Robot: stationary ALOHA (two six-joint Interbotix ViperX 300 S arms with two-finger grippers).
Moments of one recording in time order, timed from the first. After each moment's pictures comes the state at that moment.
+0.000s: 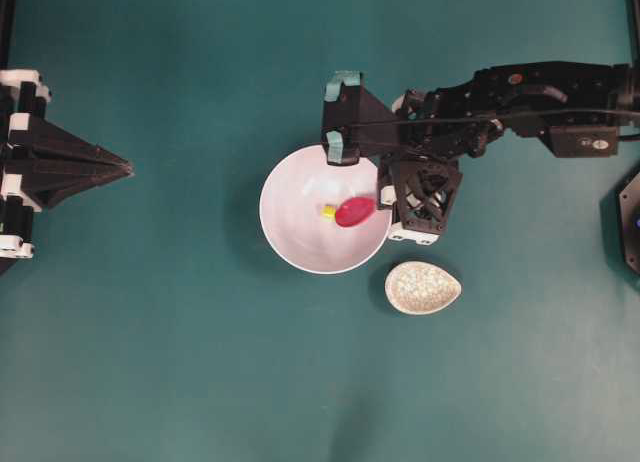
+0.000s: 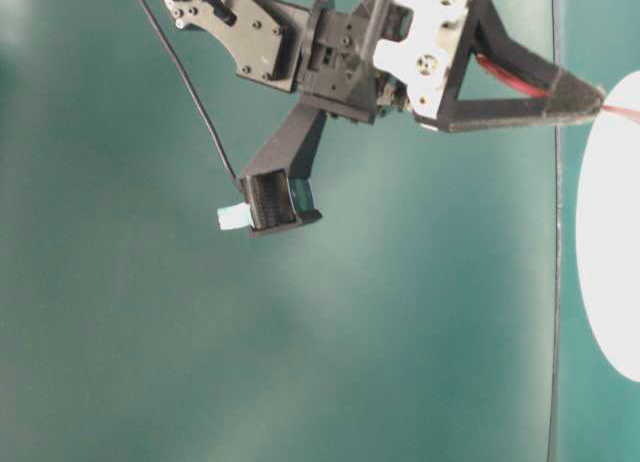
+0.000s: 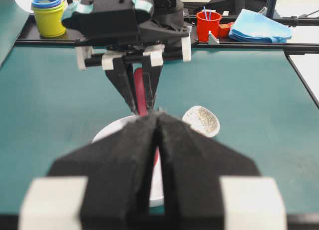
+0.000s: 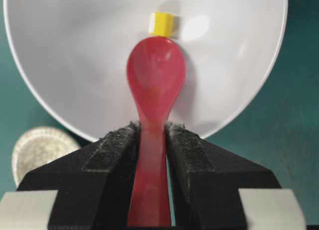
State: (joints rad) left arm 0.00 -0.94 1.18 0.01 -0.25 -0.01; right arm -0.16 0.03 0.42 0.30 0.73 -0.21
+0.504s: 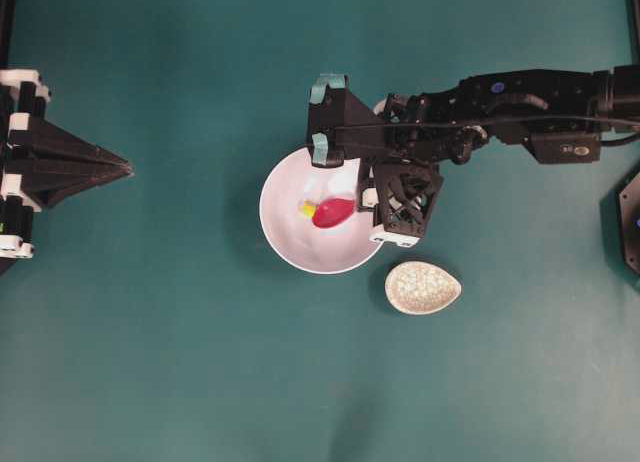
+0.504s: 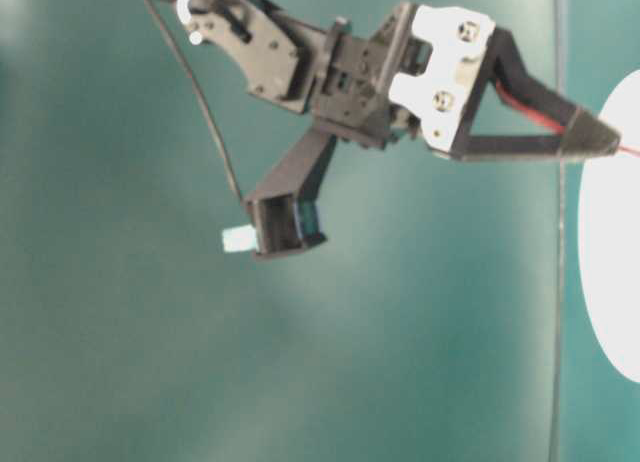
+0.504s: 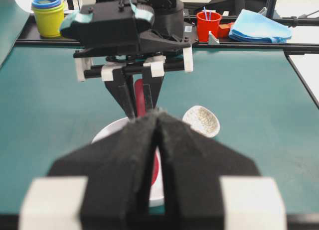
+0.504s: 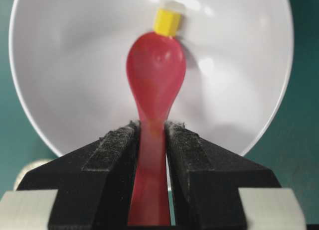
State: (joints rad) left arm 0.00 -0.94 1.18 0.01 -0.25 -0.01; right arm -0.14 0.07 0.41 0.30 0.62 -0.22
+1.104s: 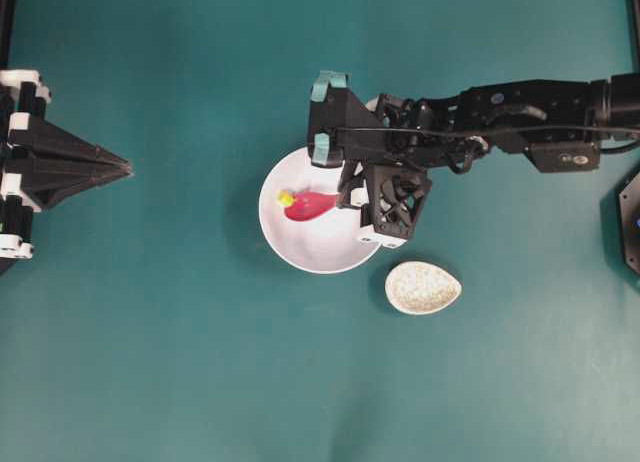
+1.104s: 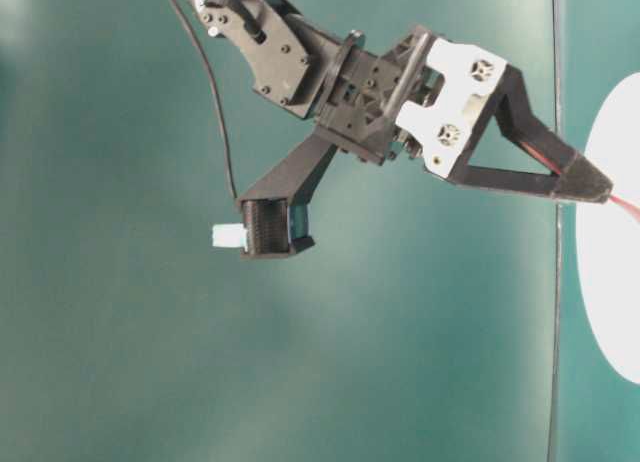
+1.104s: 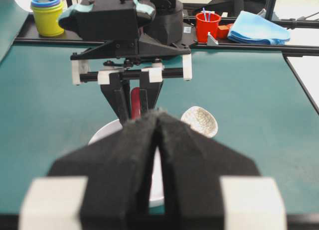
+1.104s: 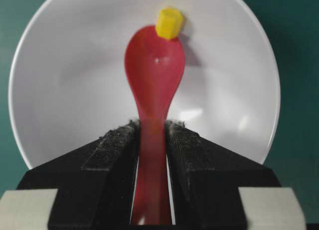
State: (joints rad) left arm 0.00 -0.94 1.18 0.01 -0.25 -0.02; right arm -0.13 0.08 0.45 0.30 0.44 -0.22
